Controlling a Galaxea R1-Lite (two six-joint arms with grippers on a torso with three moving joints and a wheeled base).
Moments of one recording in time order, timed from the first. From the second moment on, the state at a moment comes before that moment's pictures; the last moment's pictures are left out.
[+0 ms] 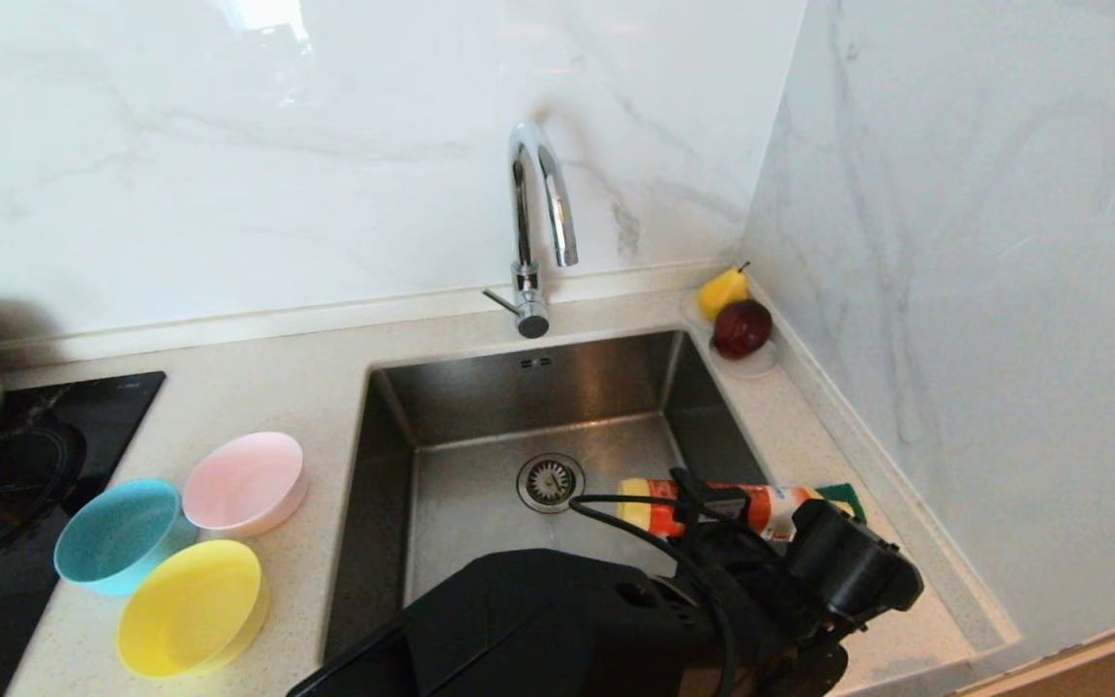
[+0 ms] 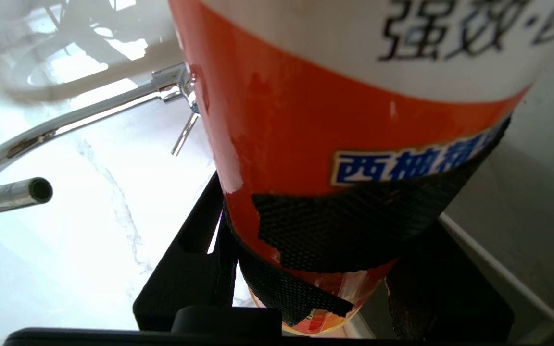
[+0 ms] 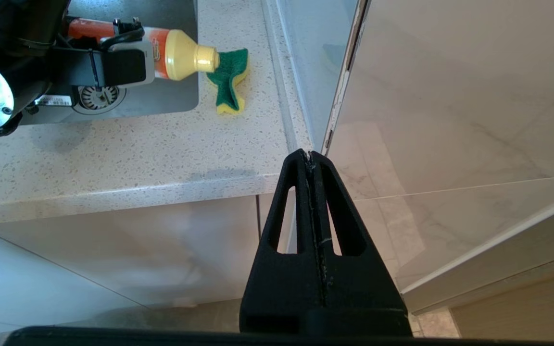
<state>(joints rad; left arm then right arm) -1.09 2.62 -1.91 -0.09 1.28 1.08 0.01 0.00 -0.02 0.05 0.01 0.00</state>
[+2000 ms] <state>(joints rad) -1.01 2.66 -1.95 -0.51 1.21 1.63 0.01 0.00 -0.02 0.05 0.01 0.00</state>
